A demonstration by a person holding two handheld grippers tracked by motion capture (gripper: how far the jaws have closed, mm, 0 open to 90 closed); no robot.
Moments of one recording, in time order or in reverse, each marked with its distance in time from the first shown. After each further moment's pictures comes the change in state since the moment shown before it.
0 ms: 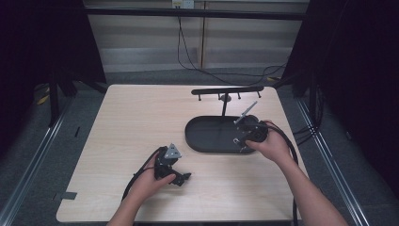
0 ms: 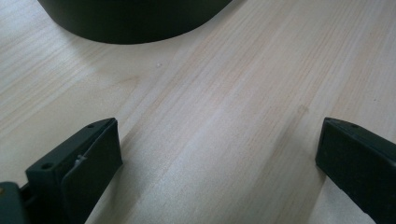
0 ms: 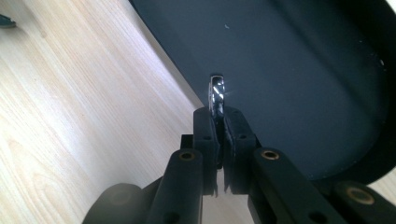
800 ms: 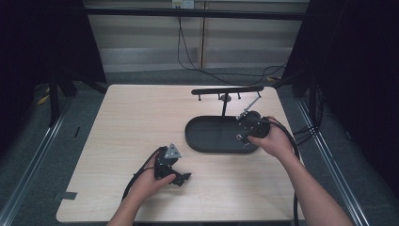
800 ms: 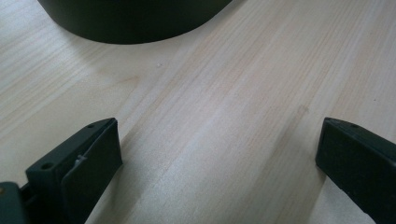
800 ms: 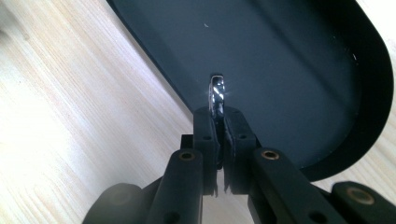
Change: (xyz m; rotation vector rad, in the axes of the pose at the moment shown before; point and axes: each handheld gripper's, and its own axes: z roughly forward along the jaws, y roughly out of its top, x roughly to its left) left arm 0.000 0.000 0.000 0.000 0.000 0.000; right arm -0.011 0.003 -0.008 0.015 -0.026 0.018
